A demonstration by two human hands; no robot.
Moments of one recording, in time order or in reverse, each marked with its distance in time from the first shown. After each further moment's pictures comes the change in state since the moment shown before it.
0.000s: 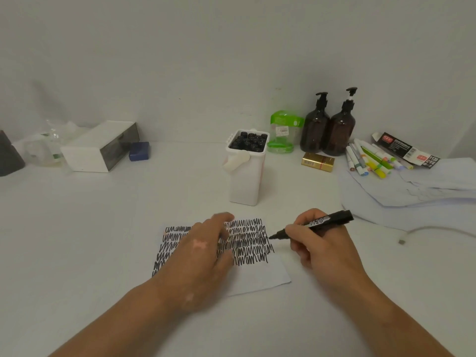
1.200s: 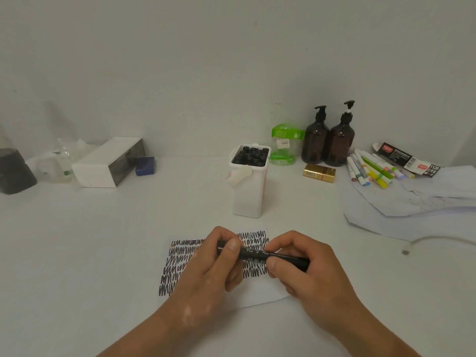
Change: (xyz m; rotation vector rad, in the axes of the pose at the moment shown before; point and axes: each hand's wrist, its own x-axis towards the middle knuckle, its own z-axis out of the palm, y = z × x) left_hand -0.006 0.019 0.006 -0.958 0.119 -0.021; right_hand -0.032 -0.022 0.024 -0.027 -0.196 -0.156
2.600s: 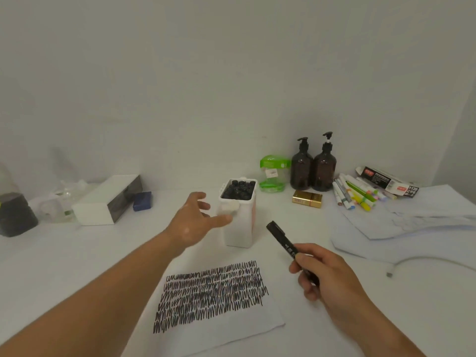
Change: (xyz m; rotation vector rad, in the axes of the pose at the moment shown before) left_hand 0.132 0.043 -0.045 0.509 0.127 -0.162; right_hand 0.028 0.019 -0.057 0.241 0.185 0.254
